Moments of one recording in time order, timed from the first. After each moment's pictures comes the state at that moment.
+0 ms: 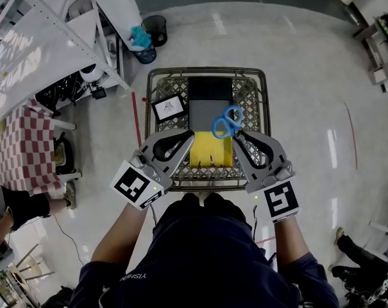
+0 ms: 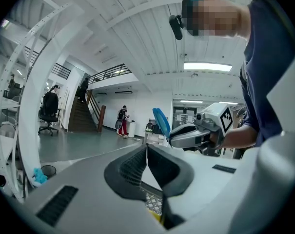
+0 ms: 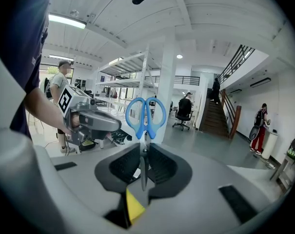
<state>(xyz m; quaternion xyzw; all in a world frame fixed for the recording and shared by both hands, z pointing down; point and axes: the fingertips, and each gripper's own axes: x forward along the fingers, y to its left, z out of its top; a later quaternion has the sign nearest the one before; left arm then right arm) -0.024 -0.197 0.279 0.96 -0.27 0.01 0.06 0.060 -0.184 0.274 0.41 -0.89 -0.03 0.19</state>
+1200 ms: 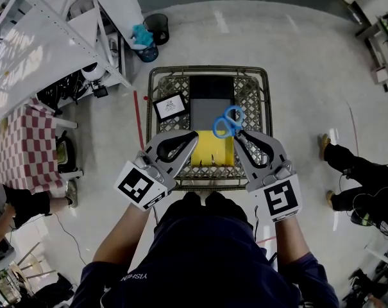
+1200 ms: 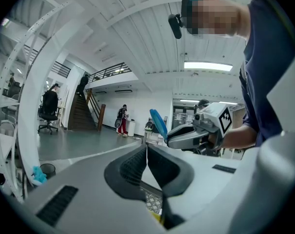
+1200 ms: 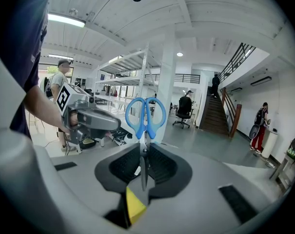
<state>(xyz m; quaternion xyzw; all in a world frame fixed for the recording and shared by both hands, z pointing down) -0.015 -0.193 0.288 0.96 -0.26 0.02 0.06 0.065 -0.185 0.288 0.41 -0.89 -0.02 0.21</state>
